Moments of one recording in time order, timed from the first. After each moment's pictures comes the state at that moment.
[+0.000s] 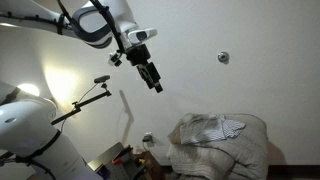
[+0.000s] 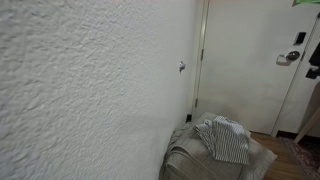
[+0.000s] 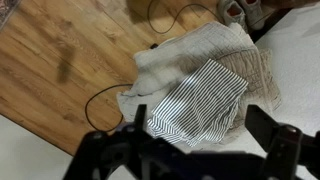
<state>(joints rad) -0.13 -0.46 -0.23 -2.64 -0.04 2.25 -0.11</state>
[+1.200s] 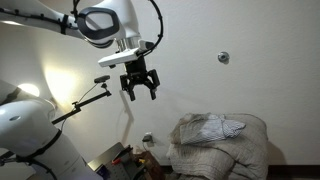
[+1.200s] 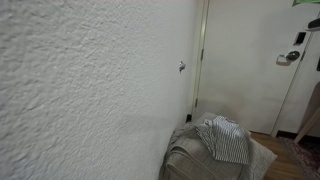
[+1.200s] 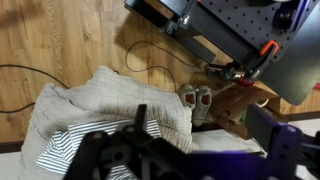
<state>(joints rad) -0.07 -0.43 -0.25 -2.61 -0.08 2.00 -0.85</state>
